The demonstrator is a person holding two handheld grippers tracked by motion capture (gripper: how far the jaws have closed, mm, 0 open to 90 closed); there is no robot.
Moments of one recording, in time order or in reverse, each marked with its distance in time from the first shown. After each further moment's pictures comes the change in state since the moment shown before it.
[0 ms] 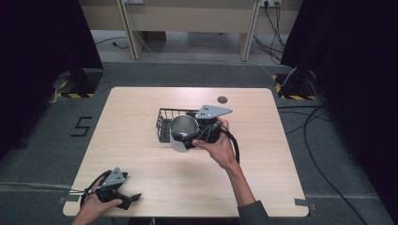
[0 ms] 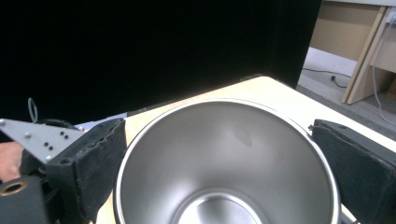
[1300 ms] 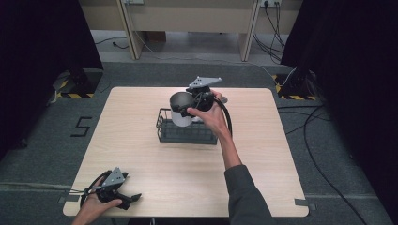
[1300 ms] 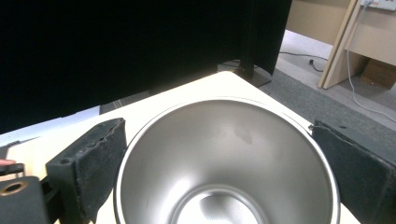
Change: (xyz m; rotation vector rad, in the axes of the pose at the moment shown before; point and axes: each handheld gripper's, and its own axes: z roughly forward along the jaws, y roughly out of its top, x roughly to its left) left arm 0.000 0.000 0.000 0.003 -0.002 0.003; right arm -0.082 0.031 0.054 0.082 -0.070 0.020
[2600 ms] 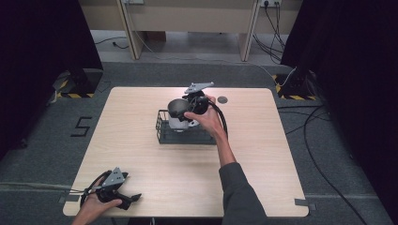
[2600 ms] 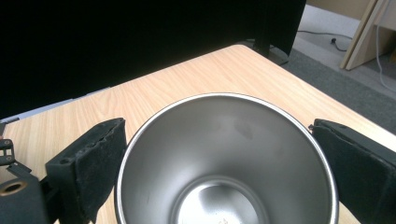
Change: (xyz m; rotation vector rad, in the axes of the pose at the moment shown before) left arm 0.000 0.000 0.000 0.000 -0.001 0.001; right arm -0.012 -0.027 0.032 0.075 0.065 0.015
